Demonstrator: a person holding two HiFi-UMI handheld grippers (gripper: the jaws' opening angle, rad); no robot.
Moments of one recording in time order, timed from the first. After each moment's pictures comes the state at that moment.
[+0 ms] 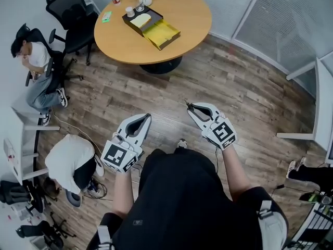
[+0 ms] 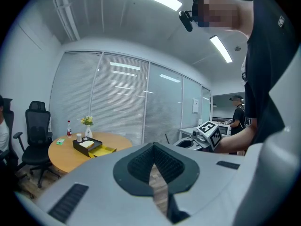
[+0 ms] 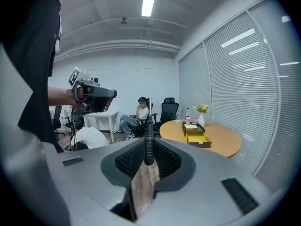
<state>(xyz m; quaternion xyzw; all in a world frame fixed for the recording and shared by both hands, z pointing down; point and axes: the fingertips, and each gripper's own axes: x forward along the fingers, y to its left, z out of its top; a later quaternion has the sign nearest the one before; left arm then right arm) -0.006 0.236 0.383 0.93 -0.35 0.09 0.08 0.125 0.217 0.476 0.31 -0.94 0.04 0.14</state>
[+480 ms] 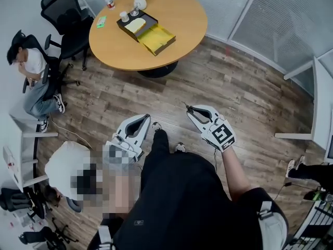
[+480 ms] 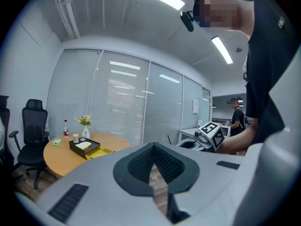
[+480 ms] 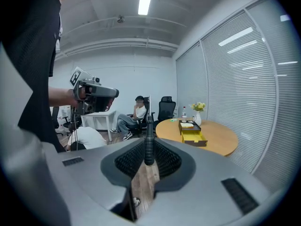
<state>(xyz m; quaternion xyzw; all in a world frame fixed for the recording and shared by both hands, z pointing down) 0.003 0.199 0.387 0.93 -0.34 0.08 0.08 0.137 0.190 0.482 0.32 -0.93 0.05 0.14</state>
